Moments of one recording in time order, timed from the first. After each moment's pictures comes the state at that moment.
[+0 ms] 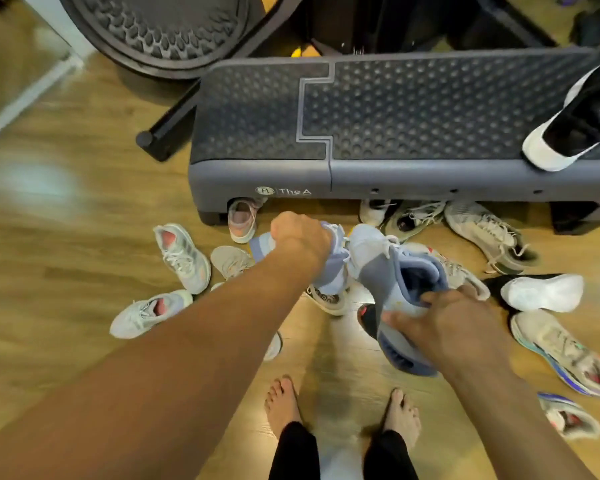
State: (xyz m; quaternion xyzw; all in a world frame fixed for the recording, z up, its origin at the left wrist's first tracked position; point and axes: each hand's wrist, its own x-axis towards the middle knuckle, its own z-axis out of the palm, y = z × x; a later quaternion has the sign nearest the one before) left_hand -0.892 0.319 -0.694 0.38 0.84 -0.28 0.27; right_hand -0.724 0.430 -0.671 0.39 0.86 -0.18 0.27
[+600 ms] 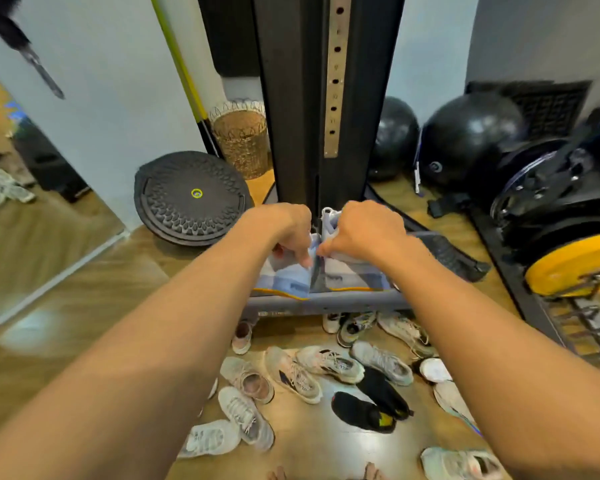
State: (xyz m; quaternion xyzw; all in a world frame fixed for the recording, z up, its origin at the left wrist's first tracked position) left_hand -0.876 0.330 -0.215 0.35 0.89 -0.05 0.30; right_hand -0.788 0.434 -0.232 0.20 0.97 -0.10 0.05
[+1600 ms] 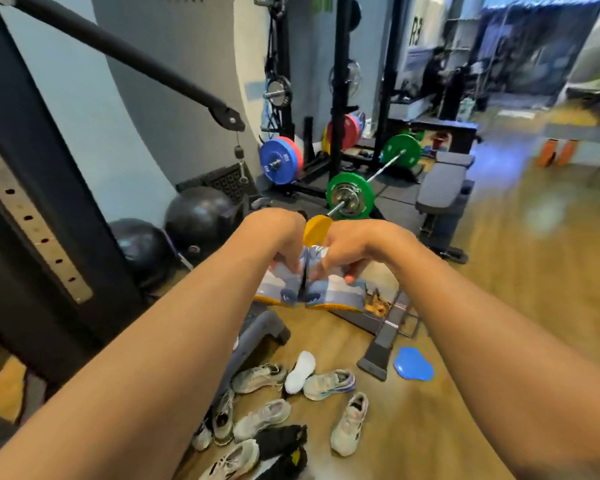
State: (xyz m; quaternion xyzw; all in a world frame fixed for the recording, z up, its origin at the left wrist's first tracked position) left_hand -0.598 0.461 -0.043 0.73 0.66 -0.15 0.12; right_hand -0.465 0.477 -0.068 0.55 0.77 -0.32 0.02
